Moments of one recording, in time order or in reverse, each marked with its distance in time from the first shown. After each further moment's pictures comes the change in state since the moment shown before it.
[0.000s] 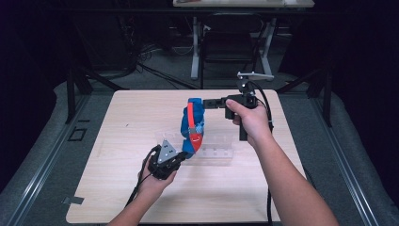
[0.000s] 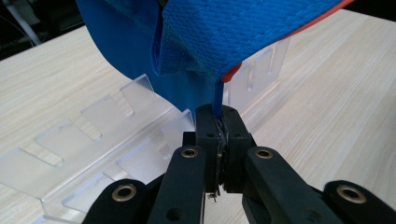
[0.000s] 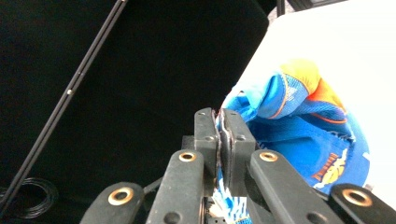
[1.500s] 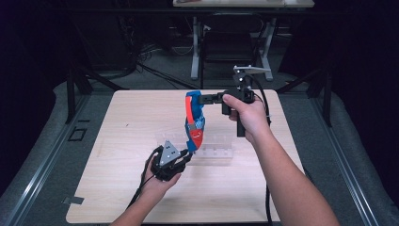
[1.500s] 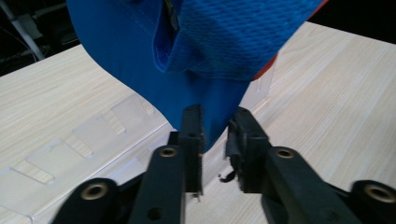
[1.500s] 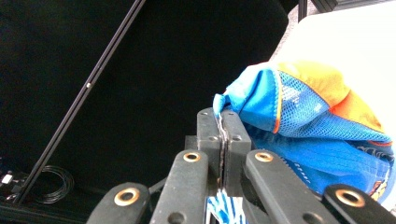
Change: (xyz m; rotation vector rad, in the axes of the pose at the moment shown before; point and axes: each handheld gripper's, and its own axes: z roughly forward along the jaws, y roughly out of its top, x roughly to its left) left arm -0.012 0.008 -0.002 -0.057 0.005 0.009; right arm 0.020 0.009 0.003 0.023 0.063 -0.029
